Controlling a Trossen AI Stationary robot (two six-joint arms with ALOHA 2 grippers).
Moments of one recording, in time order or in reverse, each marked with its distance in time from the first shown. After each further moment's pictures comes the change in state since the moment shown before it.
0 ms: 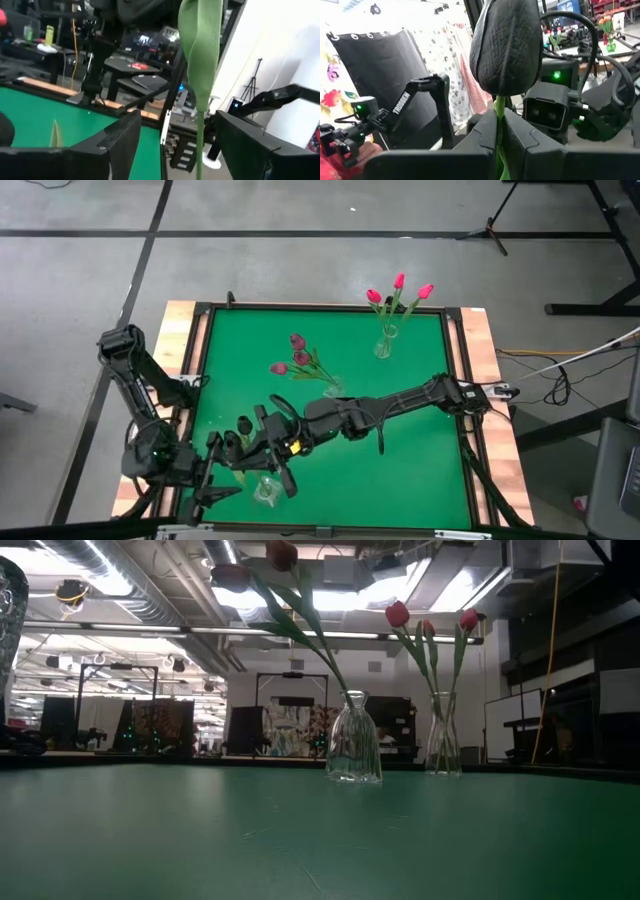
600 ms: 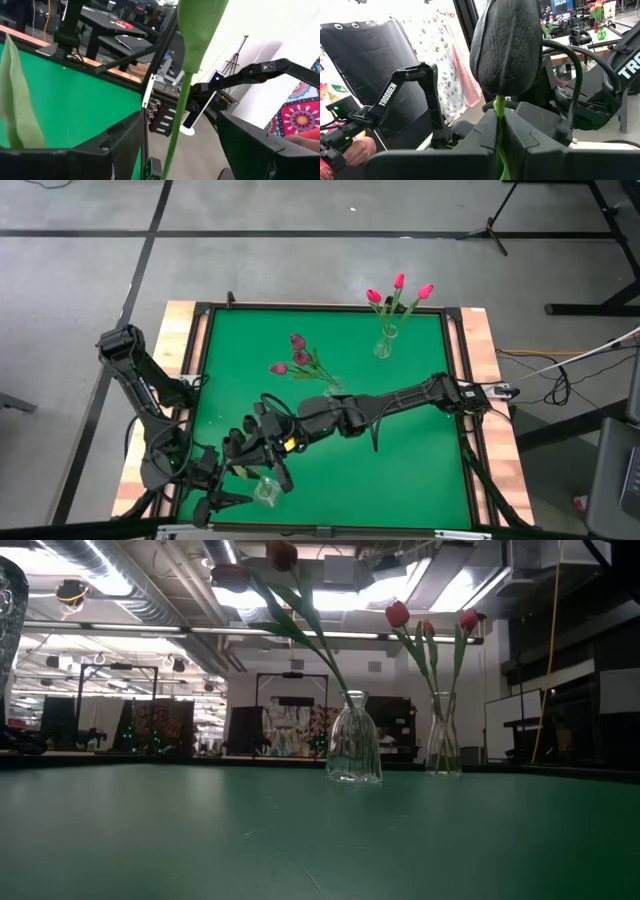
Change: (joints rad) left arm 0.080 0.000 0.000 -0.318 0.220 -0.422; right arm -0.013 0.008 0.000 -0.064 0.000 0.000
